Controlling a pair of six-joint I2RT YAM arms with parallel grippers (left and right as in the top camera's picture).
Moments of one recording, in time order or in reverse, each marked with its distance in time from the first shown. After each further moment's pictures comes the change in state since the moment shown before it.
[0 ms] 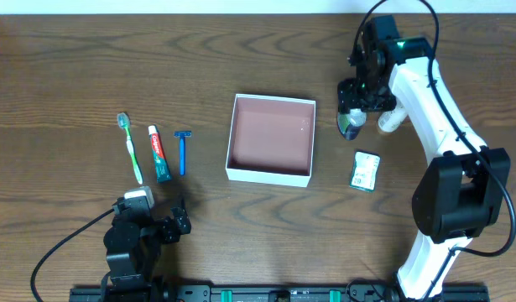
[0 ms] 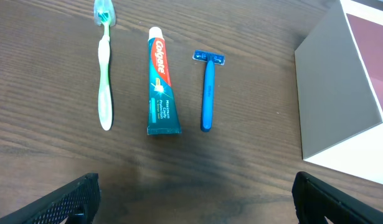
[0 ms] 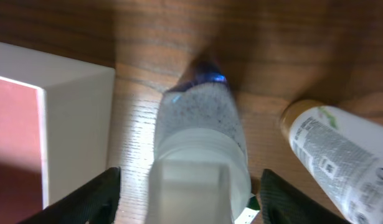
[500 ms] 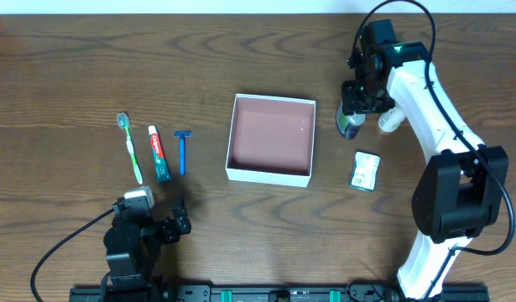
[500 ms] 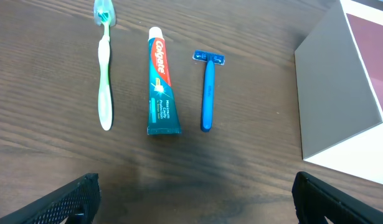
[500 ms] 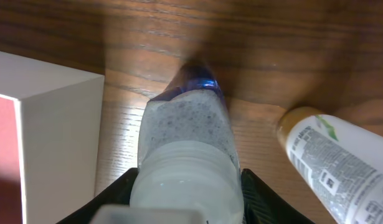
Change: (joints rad) left arm 0.000 0.000 0.000 0.000 0.000 0.000; right arm 0.000 0.001 -0.023 0.048 0.036 -0.001
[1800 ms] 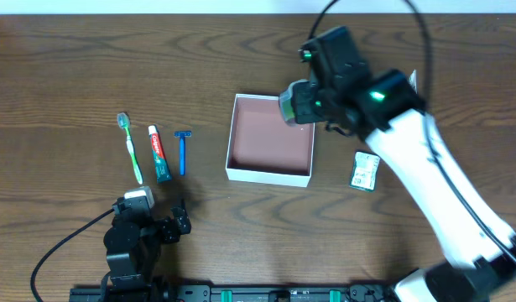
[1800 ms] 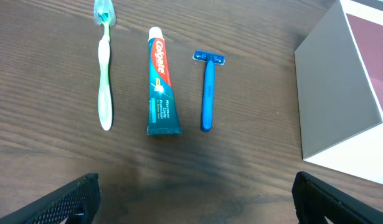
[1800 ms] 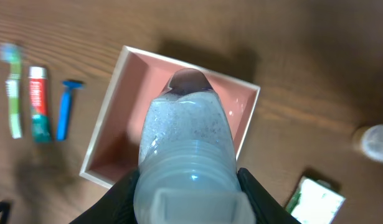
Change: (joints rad) left arm 0.000 0.000 0.000 0.000 0.000 0.000; right arm 0.381 -0.328 0.046 -0.011 0.069 0.291
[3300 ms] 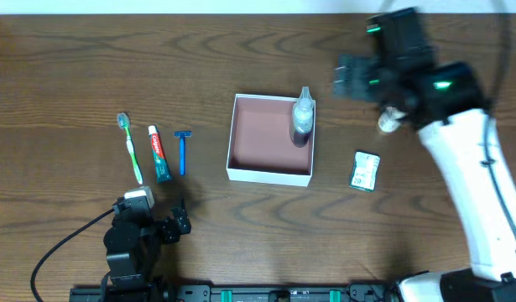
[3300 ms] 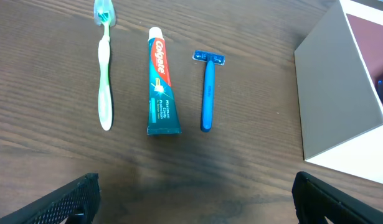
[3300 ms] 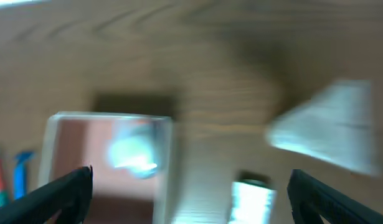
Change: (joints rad) left arm 0.000 0.000 0.000 0.000 0.000 0.000; right arm -0.300 -0.097 0.008 -0.030 0.060 0.004
